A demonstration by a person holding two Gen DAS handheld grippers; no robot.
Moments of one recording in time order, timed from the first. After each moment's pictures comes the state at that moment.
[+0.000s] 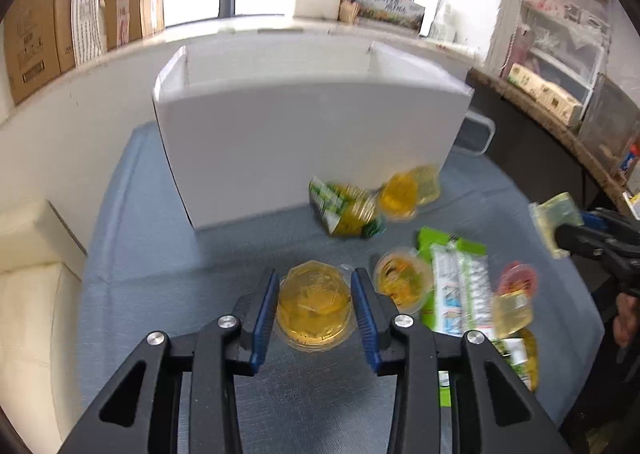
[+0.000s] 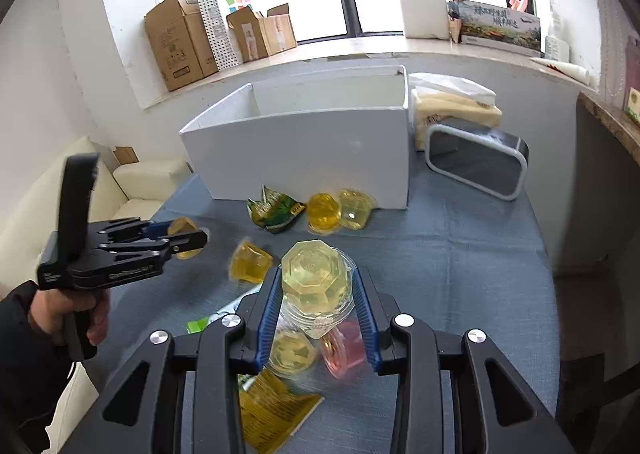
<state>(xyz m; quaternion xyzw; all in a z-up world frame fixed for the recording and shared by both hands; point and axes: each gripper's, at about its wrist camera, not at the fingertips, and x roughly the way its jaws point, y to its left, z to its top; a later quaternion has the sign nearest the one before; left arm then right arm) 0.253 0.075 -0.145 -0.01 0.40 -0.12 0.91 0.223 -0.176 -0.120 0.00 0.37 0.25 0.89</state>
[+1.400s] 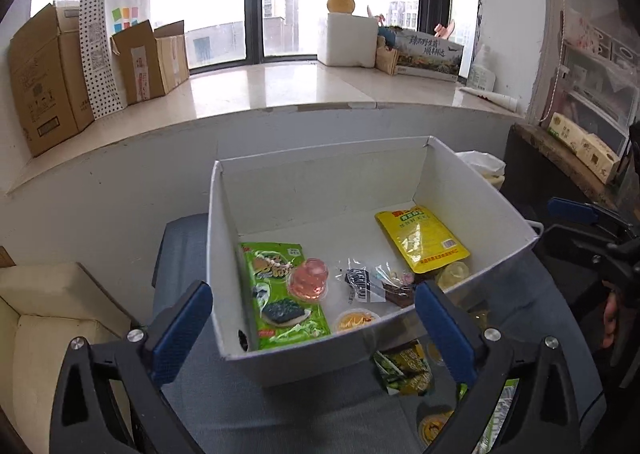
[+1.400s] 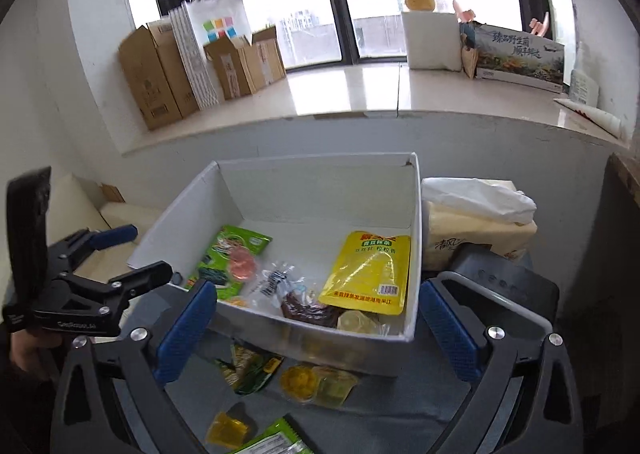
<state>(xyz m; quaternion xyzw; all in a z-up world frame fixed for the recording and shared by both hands) 0.361 0.092 -0.072 0.00 0.36 -0.06 0.93 0.359 -0.157 -0.058 0.03 0.35 0.25 0.90</state>
